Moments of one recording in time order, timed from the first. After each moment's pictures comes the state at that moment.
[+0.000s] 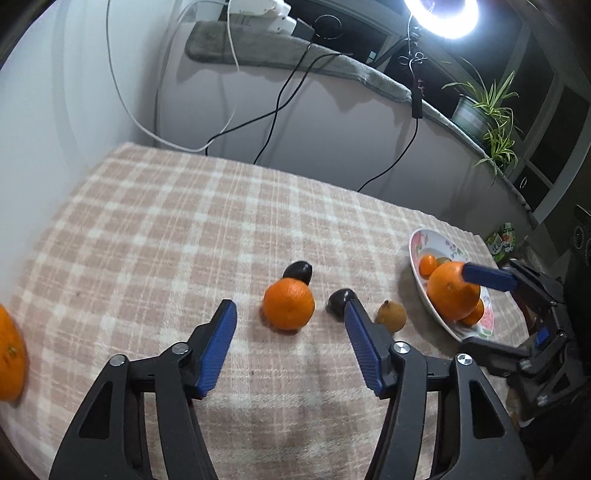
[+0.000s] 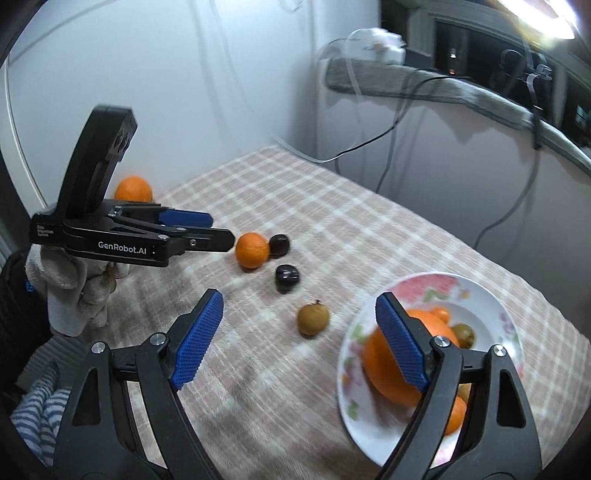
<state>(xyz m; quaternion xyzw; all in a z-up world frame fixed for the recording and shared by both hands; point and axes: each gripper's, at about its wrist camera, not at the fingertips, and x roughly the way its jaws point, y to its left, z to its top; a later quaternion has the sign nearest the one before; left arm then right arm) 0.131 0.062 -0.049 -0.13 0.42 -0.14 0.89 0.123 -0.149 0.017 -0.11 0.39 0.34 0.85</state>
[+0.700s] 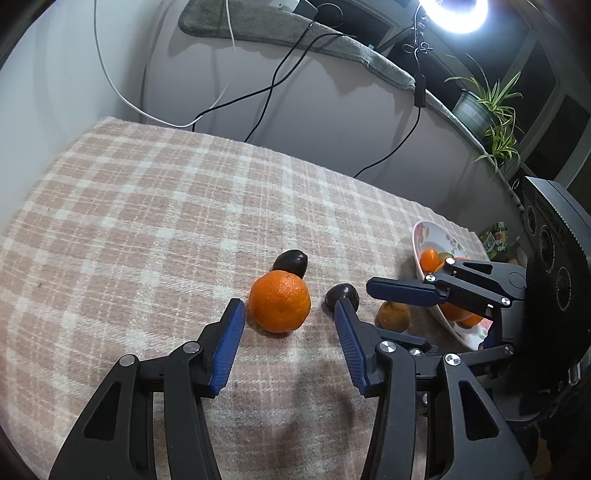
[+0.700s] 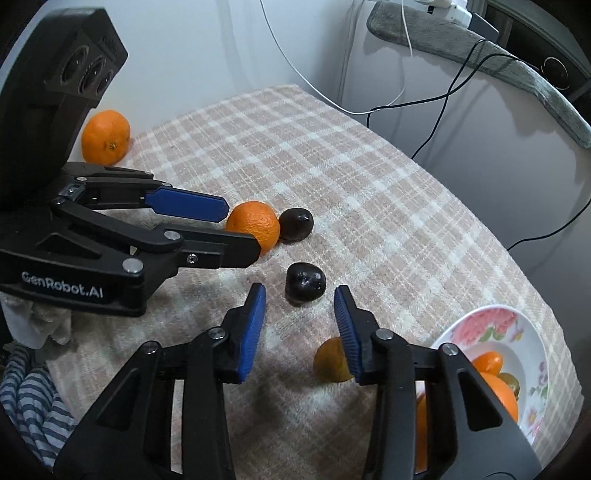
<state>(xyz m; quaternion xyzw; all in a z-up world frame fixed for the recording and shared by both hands) 0.145 0.056 -0.069 -0.15 0.44 -0.16 0.87 0.158 -0.081 -0.035 -0.20 0.45 0.34 0.80</state>
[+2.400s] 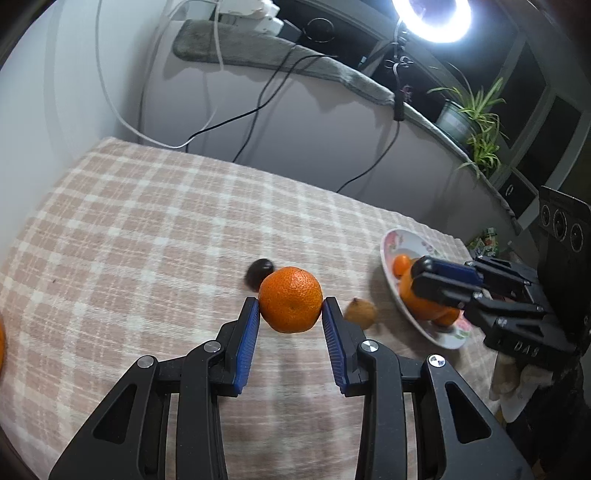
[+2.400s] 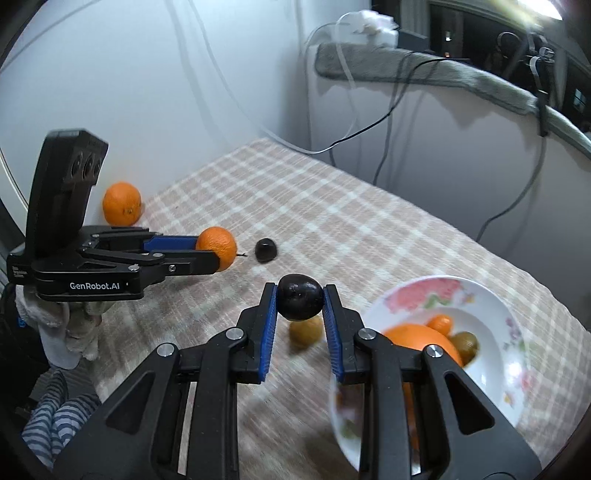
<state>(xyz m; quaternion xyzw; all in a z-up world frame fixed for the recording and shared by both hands) 0.121 0.046 -0.043 -0.15 0.40 -0.17 0.89 0.146 -0.157 0.016 -0.08 0.41 0.32 0.85</state>
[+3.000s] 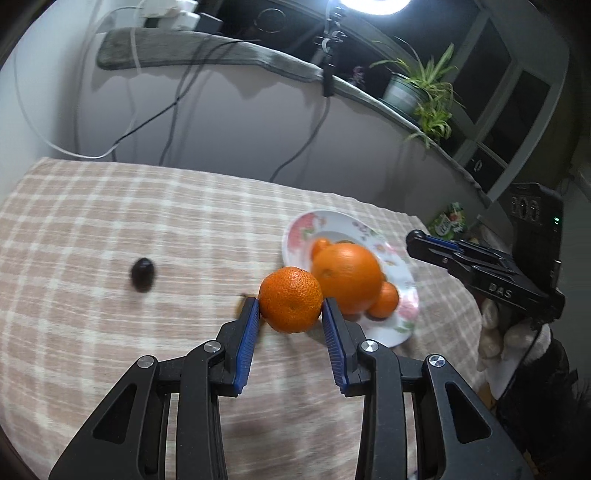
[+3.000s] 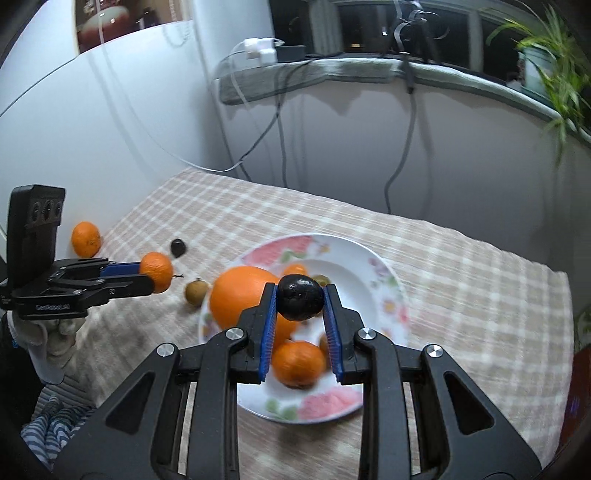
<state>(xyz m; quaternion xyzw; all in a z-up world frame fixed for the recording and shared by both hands) 0.115 -0.036 -0.030 -0.12 0.40 -0.24 0.87 0.142 -0.287 0.026 -0.01 0.41 0.23 0.88</state>
